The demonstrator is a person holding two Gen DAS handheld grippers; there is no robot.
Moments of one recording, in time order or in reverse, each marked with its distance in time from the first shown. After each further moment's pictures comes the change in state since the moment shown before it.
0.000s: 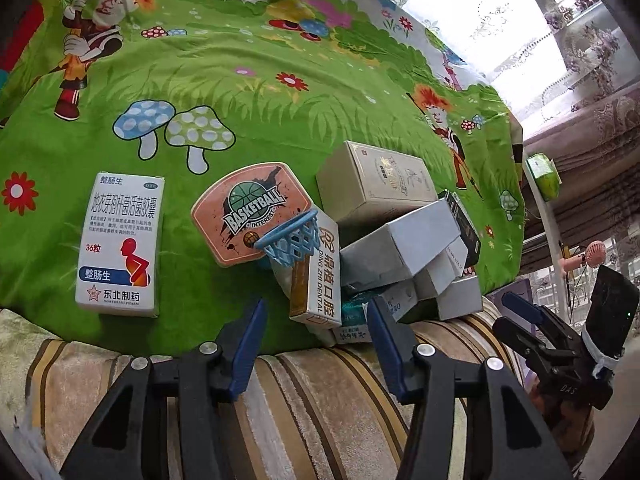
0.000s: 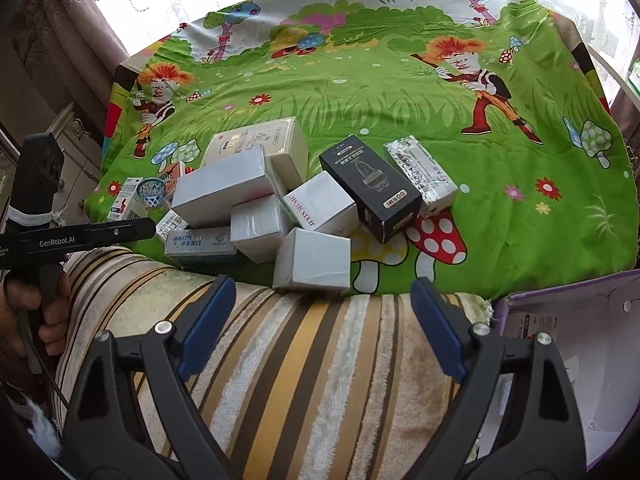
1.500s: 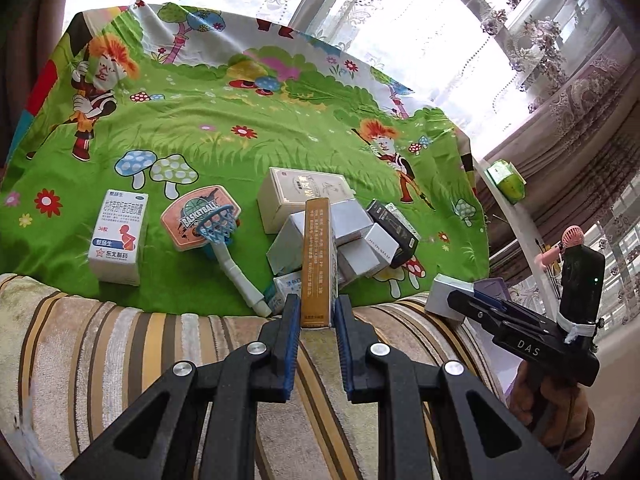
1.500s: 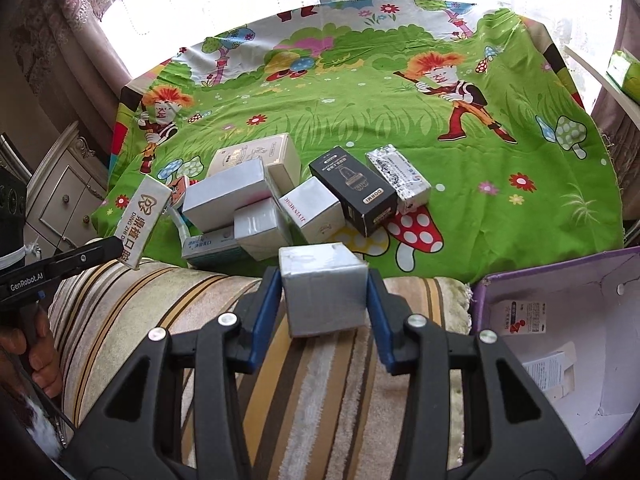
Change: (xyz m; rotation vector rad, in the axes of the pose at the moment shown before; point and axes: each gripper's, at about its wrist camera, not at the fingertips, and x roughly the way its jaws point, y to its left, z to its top) left arm -0.053 -0.066 -0.055 0.143 -0.215 -0.029; right arm -0.045 -0.014 -0.028 0.053 -0.113 -0.021
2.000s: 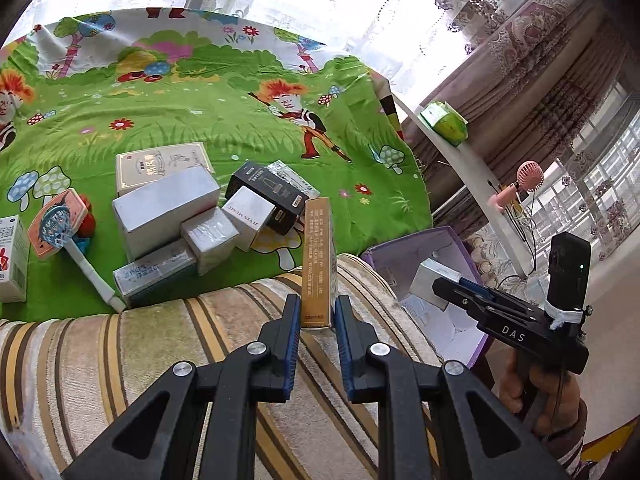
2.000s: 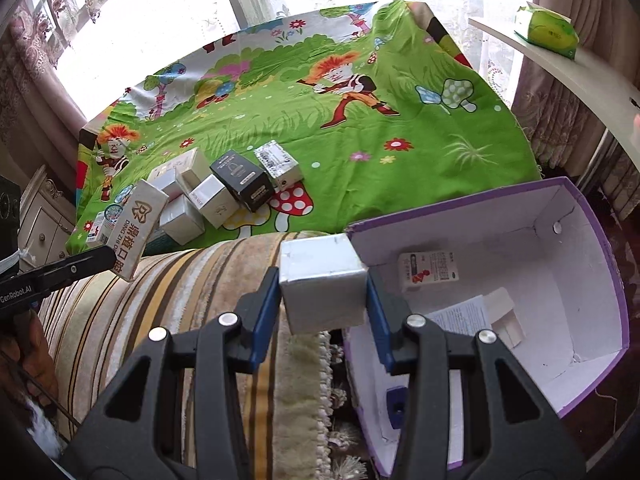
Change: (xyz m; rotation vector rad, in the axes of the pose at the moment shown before) left arm 0.041 -0.100 -0.017 0.176 0.113 -0.145; right arm -0.063 -0.094 -0.050 0.171 -0.052 -0.138
